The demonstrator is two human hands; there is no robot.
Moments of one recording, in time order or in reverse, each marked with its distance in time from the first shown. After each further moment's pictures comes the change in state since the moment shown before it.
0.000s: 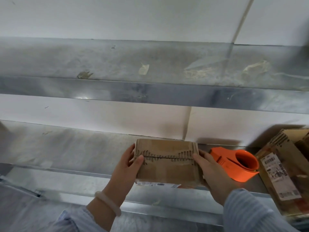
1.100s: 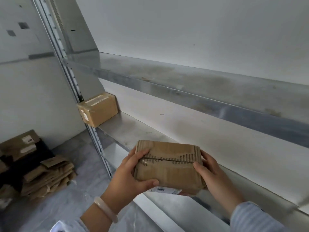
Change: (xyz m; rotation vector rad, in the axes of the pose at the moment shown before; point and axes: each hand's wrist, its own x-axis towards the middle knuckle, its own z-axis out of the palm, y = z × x) left_hand -0.092 -0.008 -0.262 0.433 0.466 0.405; right_hand -0.041 -0.056 0.265 -0.289 -0.559 -0.403
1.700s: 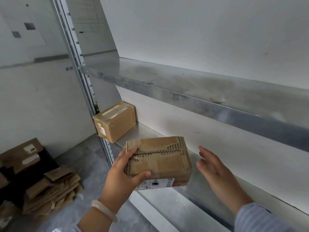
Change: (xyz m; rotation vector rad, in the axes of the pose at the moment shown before) left_hand 0.096 -0.113 -0.141 0.061 0.188 -0.095; right_hand 0.111 -0.053 0.144 -0.271 0.060 -0.146
